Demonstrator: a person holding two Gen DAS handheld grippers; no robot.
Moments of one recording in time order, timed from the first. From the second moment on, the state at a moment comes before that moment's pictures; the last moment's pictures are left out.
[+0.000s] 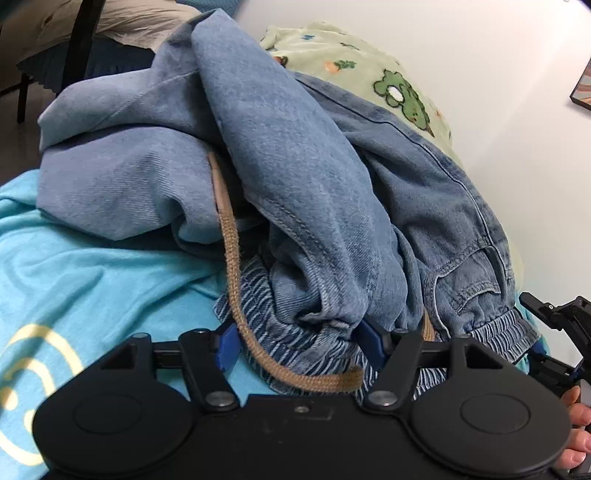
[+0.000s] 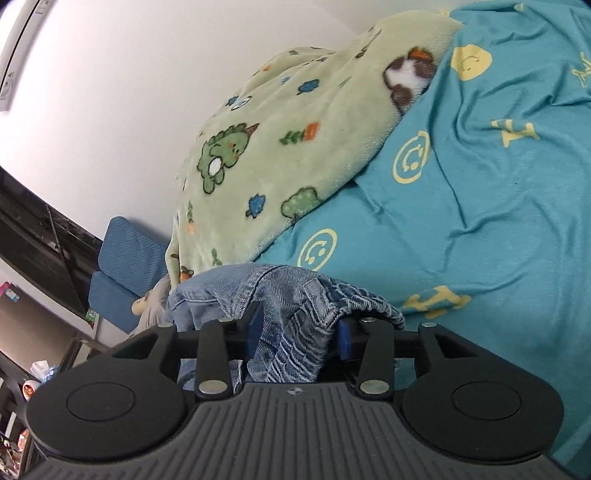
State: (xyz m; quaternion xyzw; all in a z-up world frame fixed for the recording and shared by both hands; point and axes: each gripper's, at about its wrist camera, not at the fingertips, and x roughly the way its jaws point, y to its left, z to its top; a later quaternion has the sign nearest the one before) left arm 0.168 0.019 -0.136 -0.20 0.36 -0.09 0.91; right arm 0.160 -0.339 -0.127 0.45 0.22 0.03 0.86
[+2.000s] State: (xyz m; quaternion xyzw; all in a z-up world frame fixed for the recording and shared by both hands) left arm 0.040 -0.195 -0.045 -0.06 0.32 -0.37 0.87; right arm 0.198 -0.459 -0.050 0.21 0.25 -0.03 0.95
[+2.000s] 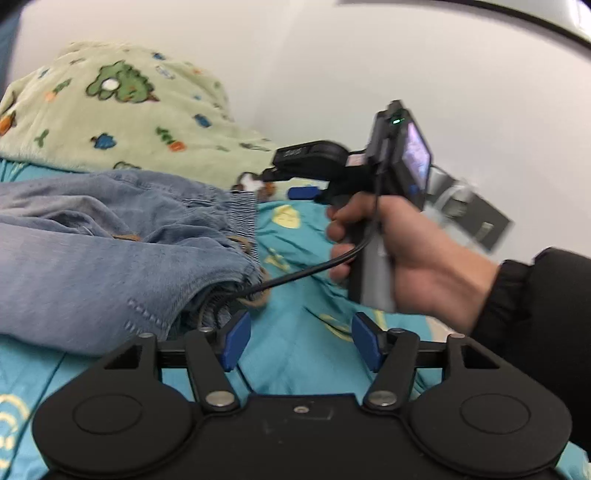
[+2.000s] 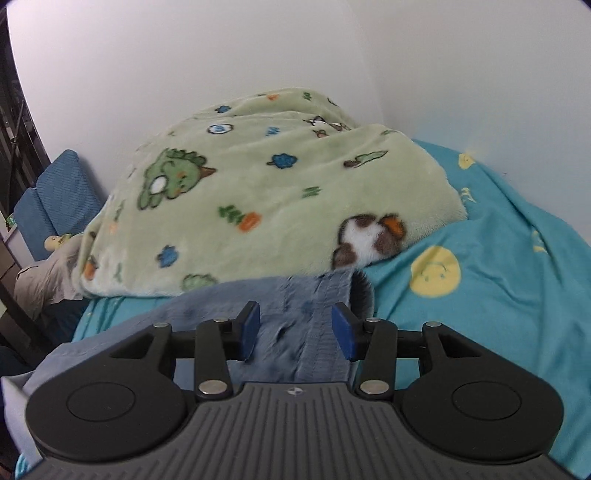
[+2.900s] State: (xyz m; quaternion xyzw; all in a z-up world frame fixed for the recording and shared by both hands) left arm 0.005 -0.067 0.032 -0.10 0.24 -0.35 0.90; right arm 0.117 -0.370 -0.117 0.33 0.34 -0.06 0.88
